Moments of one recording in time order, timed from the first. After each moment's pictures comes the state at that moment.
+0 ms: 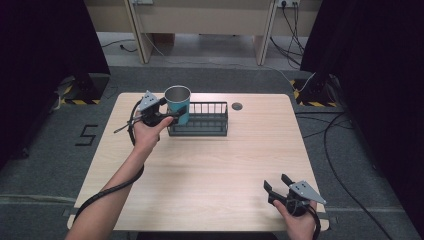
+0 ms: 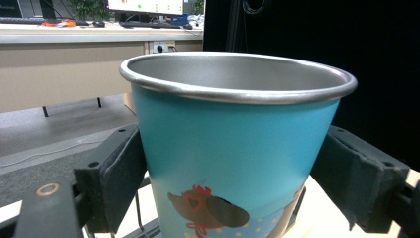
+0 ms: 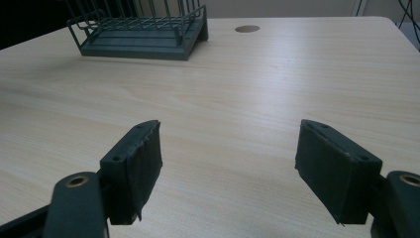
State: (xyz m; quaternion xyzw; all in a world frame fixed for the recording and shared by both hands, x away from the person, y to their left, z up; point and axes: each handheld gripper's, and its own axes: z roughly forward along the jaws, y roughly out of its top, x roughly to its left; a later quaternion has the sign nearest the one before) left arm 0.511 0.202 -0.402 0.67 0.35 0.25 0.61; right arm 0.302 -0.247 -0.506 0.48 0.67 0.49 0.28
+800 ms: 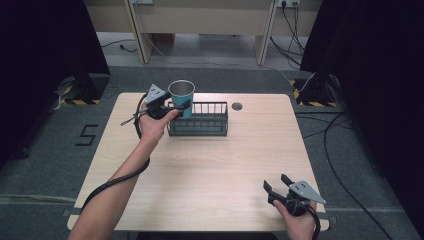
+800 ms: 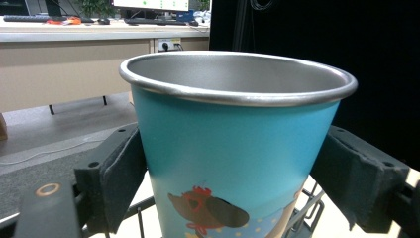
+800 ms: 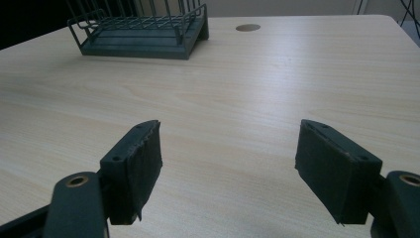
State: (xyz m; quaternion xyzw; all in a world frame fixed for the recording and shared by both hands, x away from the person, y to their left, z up) left arm 0.536 0.188 -0.398 0.67 0.36 0.26 0.60; right arm 0.302 -0.247 -0.507 0.48 0.67 0.49 0.28
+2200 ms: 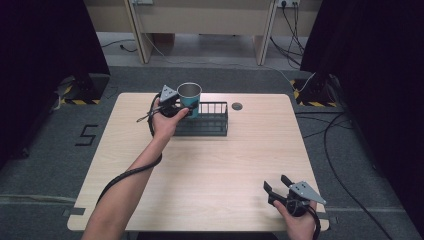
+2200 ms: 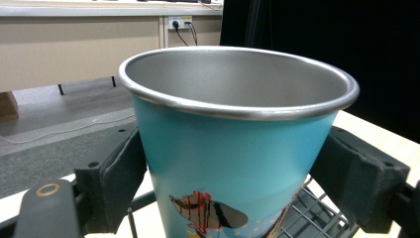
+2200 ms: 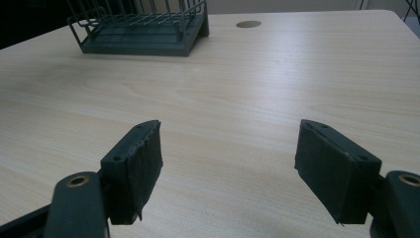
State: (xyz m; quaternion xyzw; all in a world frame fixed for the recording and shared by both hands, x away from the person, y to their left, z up) left arm 0.568 0.166 -0.428 0.68 0.39 0.26 0.57; right arm 0.301 -0.248 -0.509 0.49 0.67 0.49 0.27
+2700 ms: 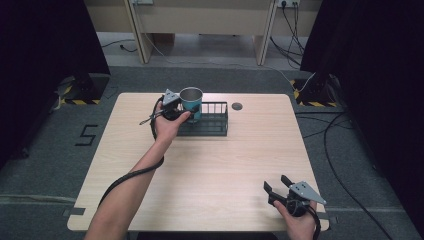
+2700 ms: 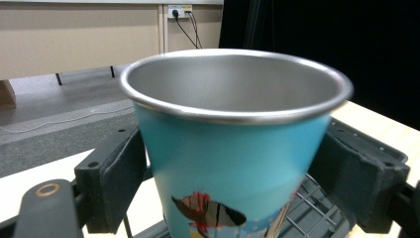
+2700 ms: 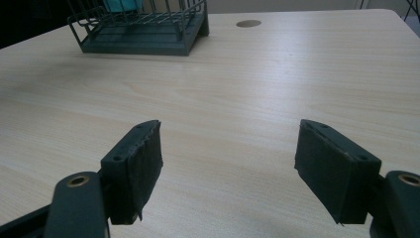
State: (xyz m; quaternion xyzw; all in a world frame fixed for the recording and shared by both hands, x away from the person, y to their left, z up) left arm 0.568 0.161 -0.443 0.69 0.40 0.25 0.56; right arm 0.302 -0.248 -0.510 0.48 0.67 0.49 0.27
